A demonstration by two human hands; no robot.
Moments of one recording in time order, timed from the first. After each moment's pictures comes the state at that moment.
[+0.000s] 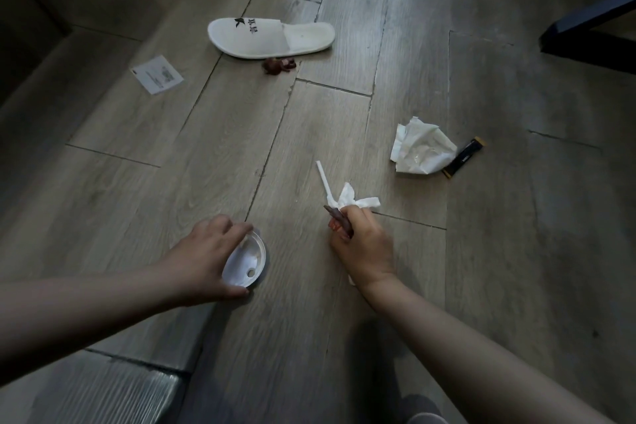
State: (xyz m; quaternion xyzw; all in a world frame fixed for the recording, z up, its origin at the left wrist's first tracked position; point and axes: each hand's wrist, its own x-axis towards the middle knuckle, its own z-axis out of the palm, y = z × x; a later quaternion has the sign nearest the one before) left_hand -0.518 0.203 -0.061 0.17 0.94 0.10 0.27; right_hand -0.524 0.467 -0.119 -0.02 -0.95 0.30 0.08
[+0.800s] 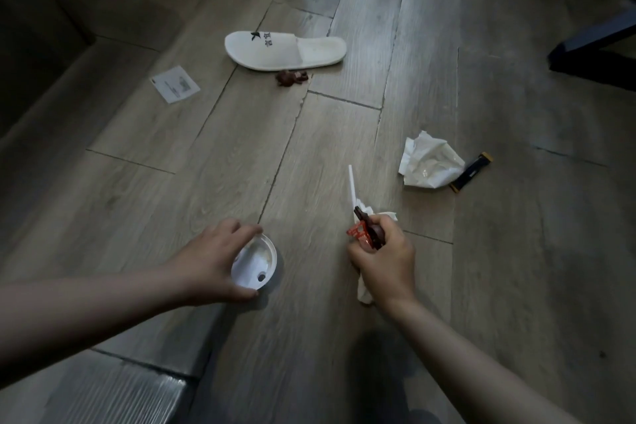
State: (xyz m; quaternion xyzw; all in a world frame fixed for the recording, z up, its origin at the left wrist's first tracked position) left_hand -0.524 0.199 -0.042 0.15 0.94 0.16 0.28; right_hand -0.513 0.469 -0.067 -0.14 -0.85 0.52 0.02
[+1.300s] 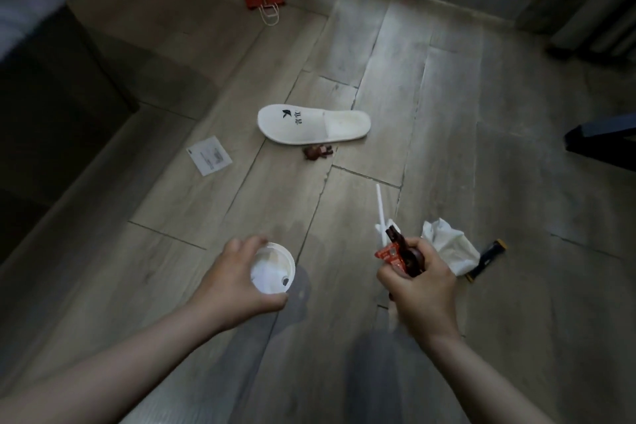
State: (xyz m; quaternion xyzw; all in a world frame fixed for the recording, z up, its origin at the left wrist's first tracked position) left_hand -0.602 0.193 0.032 -0.08 0.91 0.34 0.20; right_hand -0.609 0.444 0.073 -0.16 -0.82 0.55 -0.01
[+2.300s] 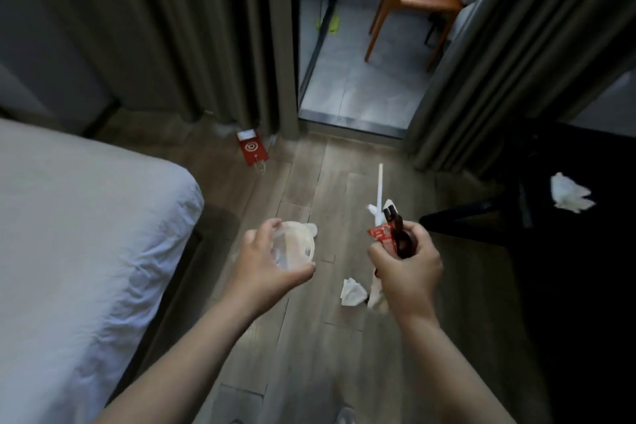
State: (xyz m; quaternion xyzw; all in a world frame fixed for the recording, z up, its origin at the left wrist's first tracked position) left_hand -0.577 0.280 0.771 -0.08 0.89 0.44 0.11; right_hand -0.561 0.467 0.796 -0.22 -0.76 0.60 0.14
